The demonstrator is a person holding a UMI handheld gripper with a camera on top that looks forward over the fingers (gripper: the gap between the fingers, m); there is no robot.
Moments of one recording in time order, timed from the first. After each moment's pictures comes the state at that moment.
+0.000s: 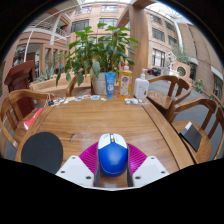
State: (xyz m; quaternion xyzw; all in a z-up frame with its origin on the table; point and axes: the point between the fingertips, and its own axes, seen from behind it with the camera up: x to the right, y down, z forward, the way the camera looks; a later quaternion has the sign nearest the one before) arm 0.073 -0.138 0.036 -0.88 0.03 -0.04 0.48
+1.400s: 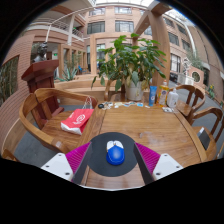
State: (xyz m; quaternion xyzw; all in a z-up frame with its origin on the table) arm -0.179 -0.229 0.110 -0.87 -0.04 0.02 0.49
